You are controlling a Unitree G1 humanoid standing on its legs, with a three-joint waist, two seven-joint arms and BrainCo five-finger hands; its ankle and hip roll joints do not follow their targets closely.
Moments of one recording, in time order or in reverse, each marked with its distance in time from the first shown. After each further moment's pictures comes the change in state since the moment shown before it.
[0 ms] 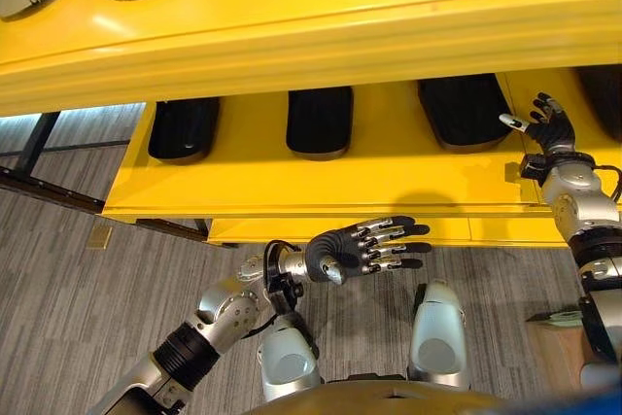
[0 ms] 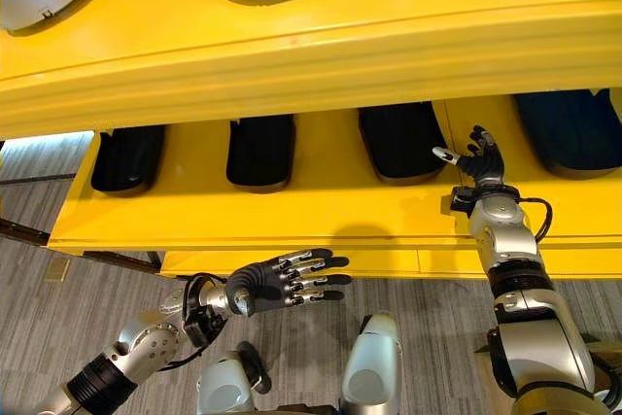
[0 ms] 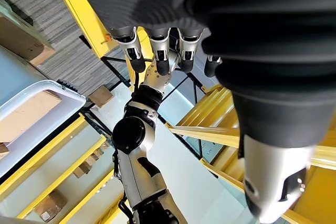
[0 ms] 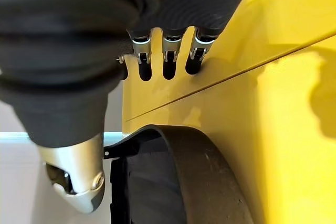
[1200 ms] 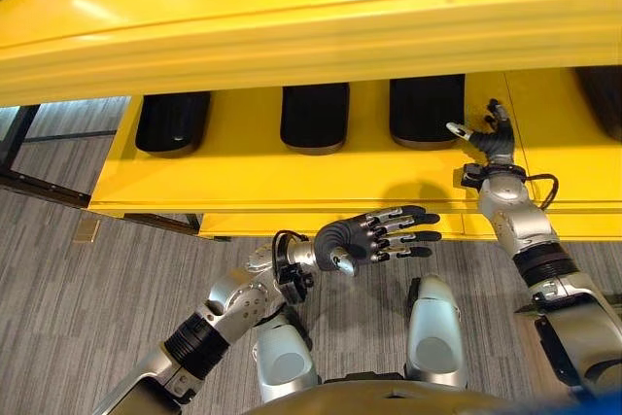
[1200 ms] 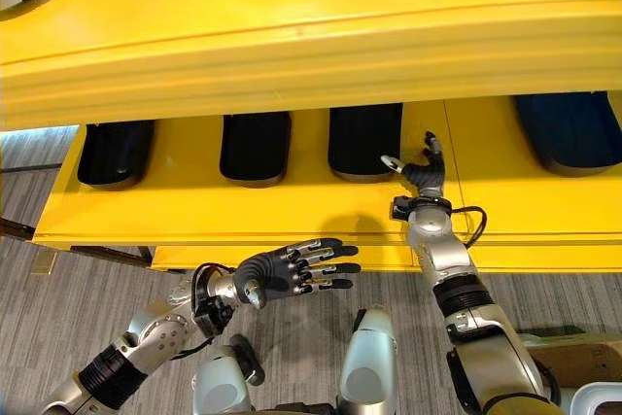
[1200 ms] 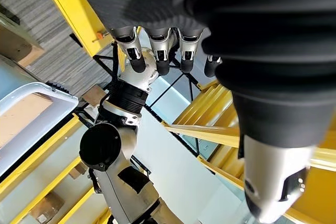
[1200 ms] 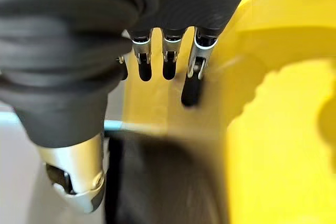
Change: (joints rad) left arm -0.050 -0.055 -0.001 0.000 0.038 -0.013 0.057; right arm 0.087 0.219 0.065 -0.227 -0.184 0.025 -0.405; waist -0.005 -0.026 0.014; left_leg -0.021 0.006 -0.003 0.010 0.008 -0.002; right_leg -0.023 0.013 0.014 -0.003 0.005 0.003
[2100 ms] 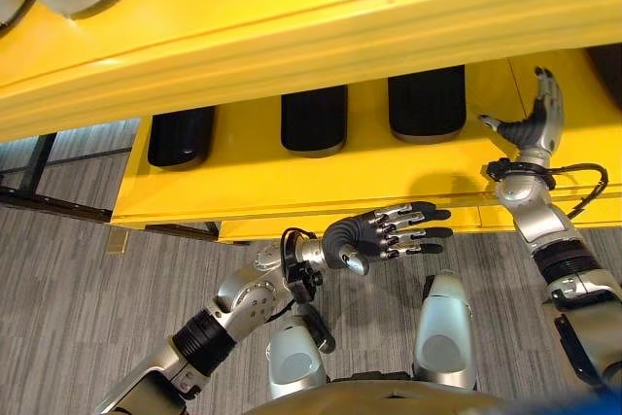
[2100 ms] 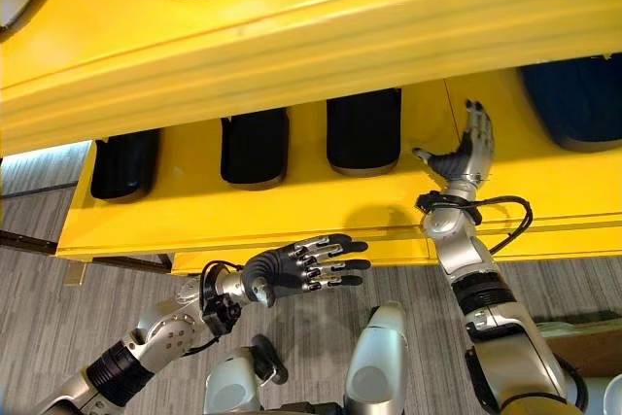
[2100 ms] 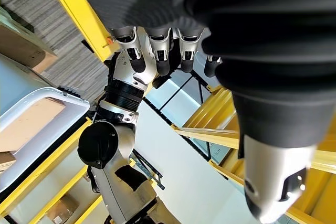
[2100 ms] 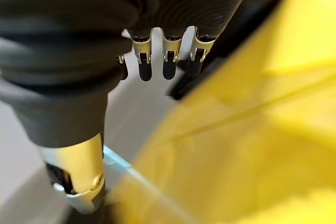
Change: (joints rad) left arm -0.025 -0.001 -0.057 0.000 -0.022 -0.068 0.030; right arm 0.007 -0.135 0.089 -0.103 -0.674 -0.041 -0.192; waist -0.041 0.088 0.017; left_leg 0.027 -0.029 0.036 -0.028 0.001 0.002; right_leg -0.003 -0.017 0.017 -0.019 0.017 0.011
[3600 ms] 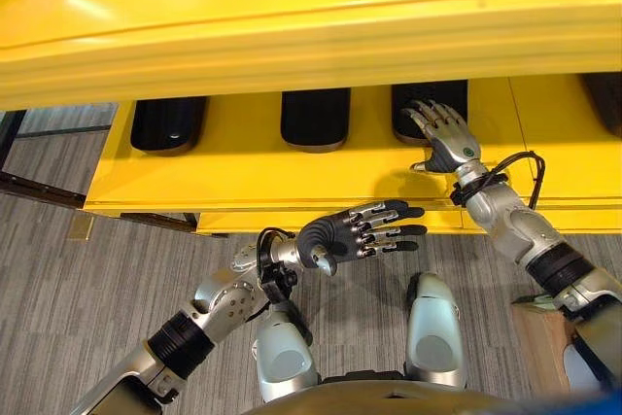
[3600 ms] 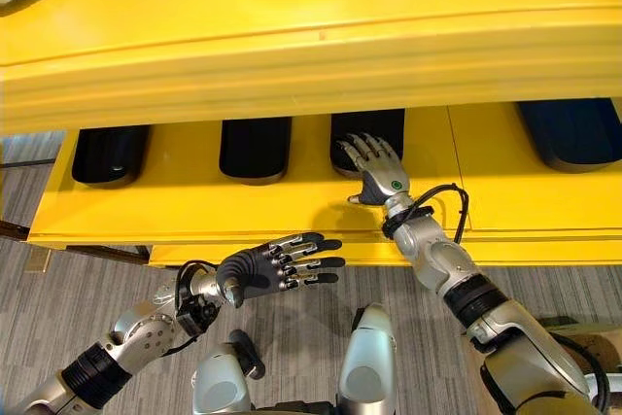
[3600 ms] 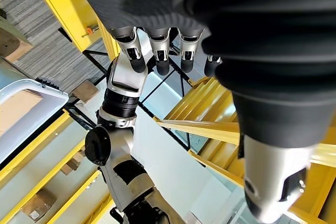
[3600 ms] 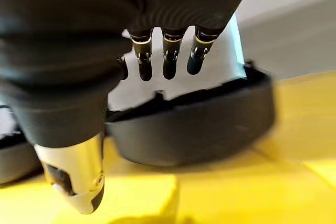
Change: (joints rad) left arm 0.017 0.105 0.040 -0.001 -0.063 -0.020 -0.088; right arm -0.045 -0.063 0.321 -0.012 -0.339 0.052 0.334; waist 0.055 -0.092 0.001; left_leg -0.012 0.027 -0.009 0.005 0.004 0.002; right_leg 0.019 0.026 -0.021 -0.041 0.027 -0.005
